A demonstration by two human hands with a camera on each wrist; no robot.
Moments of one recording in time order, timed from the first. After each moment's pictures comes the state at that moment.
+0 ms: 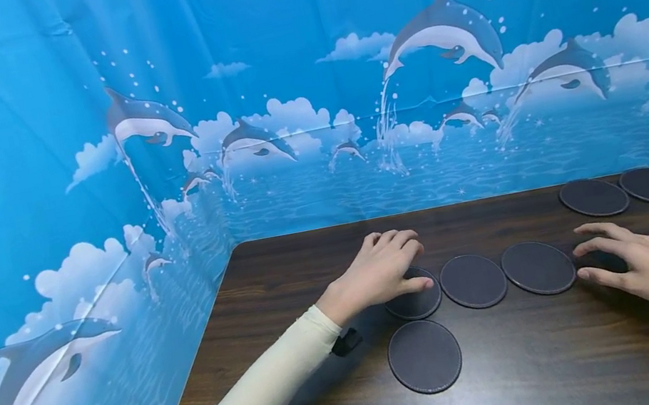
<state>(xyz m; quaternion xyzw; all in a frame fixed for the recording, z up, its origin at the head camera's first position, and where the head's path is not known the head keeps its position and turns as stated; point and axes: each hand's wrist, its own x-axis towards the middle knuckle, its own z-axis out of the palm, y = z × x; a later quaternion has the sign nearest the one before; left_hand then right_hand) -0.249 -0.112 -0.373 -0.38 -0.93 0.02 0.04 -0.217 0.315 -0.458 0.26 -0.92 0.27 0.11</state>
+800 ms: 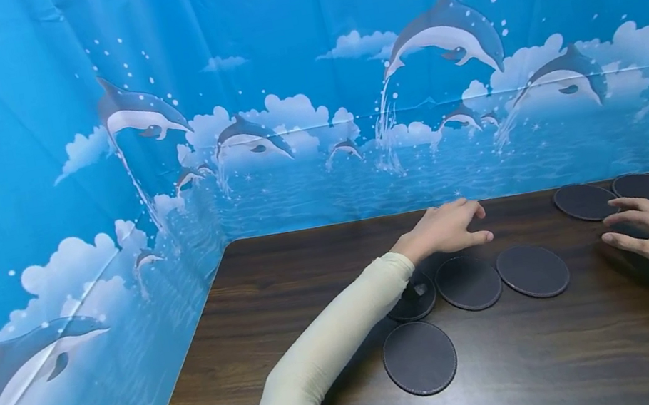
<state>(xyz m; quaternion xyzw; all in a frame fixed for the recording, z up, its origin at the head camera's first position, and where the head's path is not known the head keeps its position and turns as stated) -0.330 0.008 -0.385 -0.36 -0.93 -0.08 -0.07 -0.255 0.364 -0.453 0.13 -0.96 0.25 0.08</state>
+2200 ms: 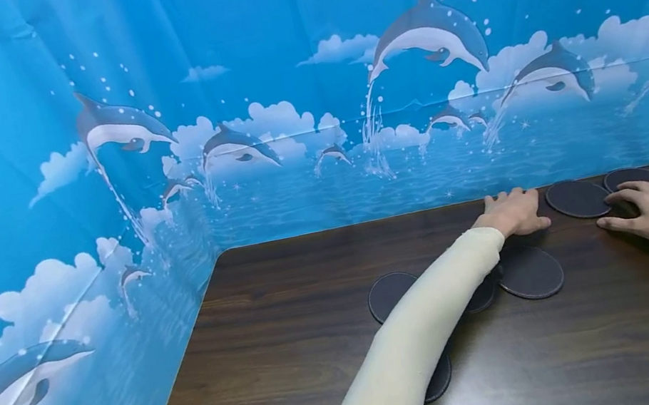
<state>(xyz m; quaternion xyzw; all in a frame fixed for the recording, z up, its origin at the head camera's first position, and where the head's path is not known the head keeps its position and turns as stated) -0.358 0.162 -0.411 -0.23 -0.96 0.03 -0.14 -0.302 0.412 -0.464 0.11 -0.97 0.19 0.07</state>
